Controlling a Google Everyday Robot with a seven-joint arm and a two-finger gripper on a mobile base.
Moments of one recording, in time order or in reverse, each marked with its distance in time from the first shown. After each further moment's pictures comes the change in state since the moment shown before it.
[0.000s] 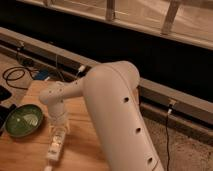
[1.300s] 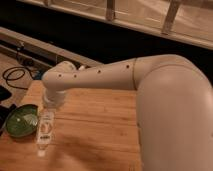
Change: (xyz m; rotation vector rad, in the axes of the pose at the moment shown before) arm 0.001 0.029 -0.167 -0.388 -0.387 -0.243
